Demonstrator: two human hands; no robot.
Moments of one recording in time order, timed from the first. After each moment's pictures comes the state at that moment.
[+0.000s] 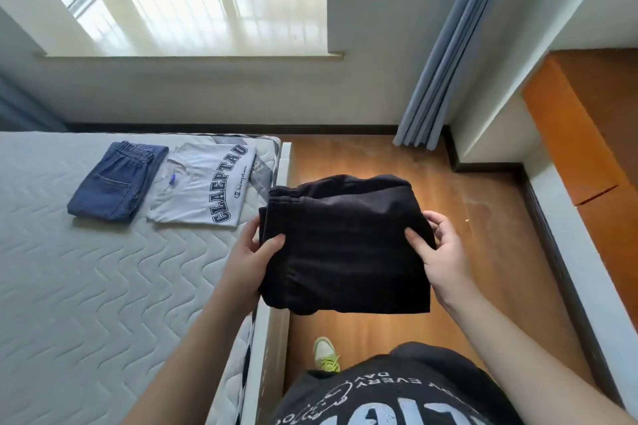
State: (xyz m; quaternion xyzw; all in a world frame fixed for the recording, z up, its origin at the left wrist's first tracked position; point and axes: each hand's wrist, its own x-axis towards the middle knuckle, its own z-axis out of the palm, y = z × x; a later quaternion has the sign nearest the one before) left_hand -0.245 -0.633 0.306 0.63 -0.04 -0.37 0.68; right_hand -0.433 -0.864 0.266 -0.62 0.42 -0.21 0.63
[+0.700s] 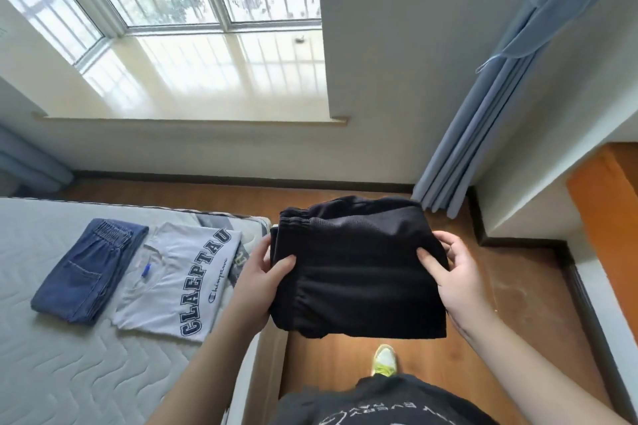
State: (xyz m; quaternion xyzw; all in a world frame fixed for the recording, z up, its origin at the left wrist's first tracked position) left_hand -0.056 -0.904 0.295 0.65 -0.06 -0.35 0.67; right_hand -0.240 -1.149 0.260 -0.64 0.39 -0.20 0.63
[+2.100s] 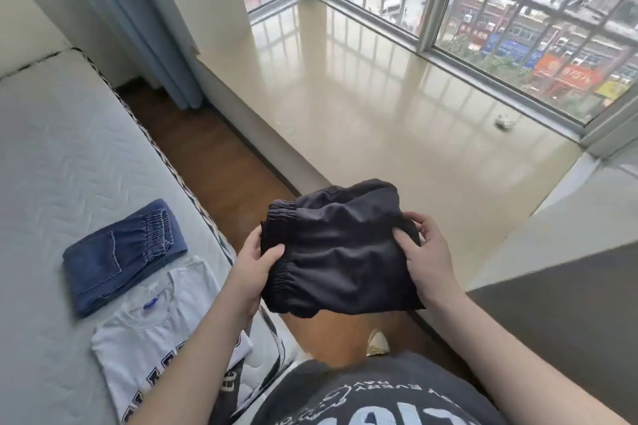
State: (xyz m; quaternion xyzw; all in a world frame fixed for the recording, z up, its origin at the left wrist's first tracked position) left_hand 0.425 -0.999 0.245 0.62 0.20 -0.09 0.75; right_hand 0.456 -1.284 0.259 -0.73 0.13 0.04 0.67
